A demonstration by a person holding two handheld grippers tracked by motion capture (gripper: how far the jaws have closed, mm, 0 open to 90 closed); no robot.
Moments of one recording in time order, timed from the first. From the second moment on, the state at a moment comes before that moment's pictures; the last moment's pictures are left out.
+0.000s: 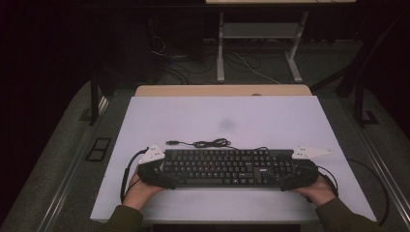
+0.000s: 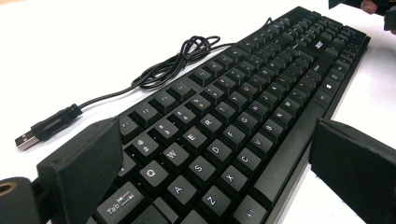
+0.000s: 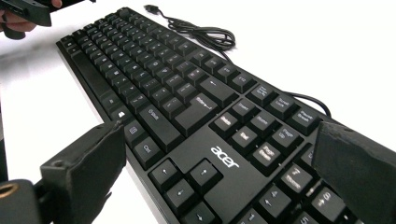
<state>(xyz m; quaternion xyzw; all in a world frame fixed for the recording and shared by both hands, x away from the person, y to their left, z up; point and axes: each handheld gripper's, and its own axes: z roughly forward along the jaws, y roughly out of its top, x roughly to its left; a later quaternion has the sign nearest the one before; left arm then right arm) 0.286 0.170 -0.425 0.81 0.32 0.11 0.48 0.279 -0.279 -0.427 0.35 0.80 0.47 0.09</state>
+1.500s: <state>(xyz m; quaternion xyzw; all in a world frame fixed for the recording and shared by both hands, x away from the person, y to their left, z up) 0.286 0.170 -0.425 0.80 0.33 0.11 0.48 0.303 -0.234 -0.418 0.32 0.81 0.48 0.06</state>
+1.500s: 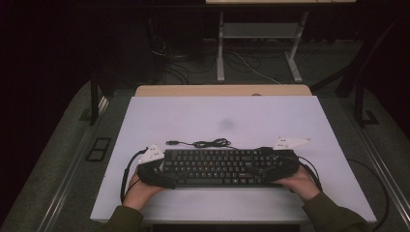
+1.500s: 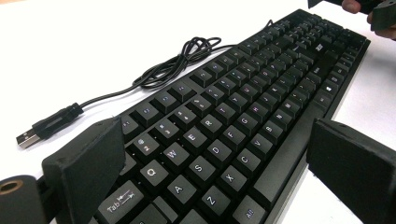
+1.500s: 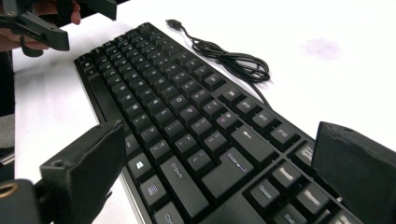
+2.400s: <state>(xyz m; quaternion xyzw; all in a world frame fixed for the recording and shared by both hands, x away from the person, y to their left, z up) 0.285 0.169 -0.426 0.81 0.32 0.11 0.48 0.312 -0.209 -0.423 0.29 0.83 0.47 0.04</state>
